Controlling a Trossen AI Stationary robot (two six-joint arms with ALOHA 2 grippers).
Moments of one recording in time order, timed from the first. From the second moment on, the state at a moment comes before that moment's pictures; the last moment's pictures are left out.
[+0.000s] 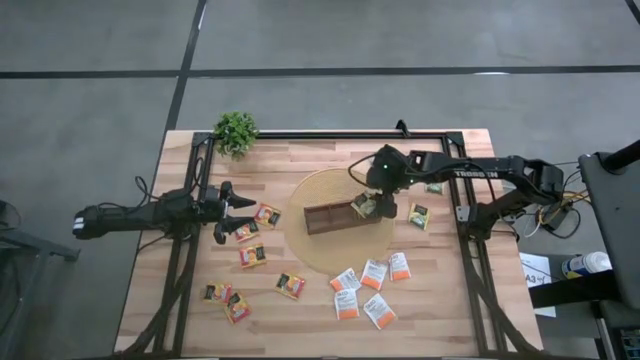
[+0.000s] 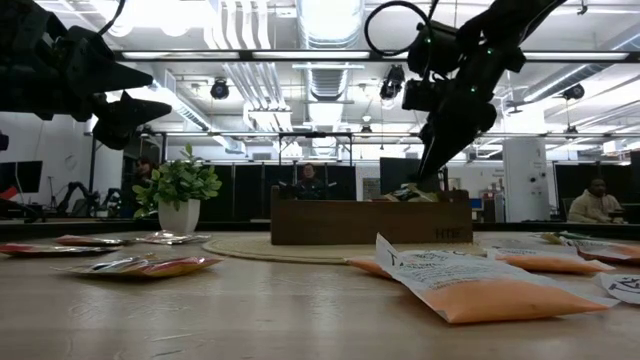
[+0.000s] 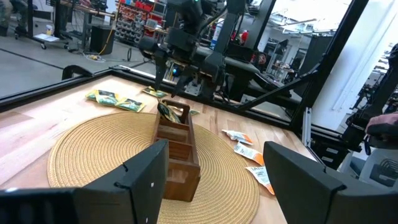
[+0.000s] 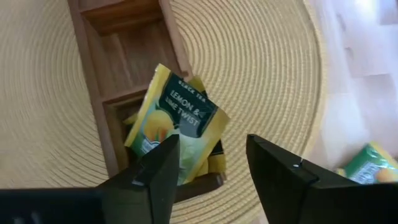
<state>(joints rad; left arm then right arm) 0.05 0.08 0.01 0.02 -0.01 -0.30 -0.35 1.42 0.88 -0.49 -0.13 -0.19</state>
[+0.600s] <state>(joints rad) 0.05 0.08 0.01 0.02 -0.01 -0.30 -0.37 1.50 0.88 -0.42 -0.13 -0.13</state>
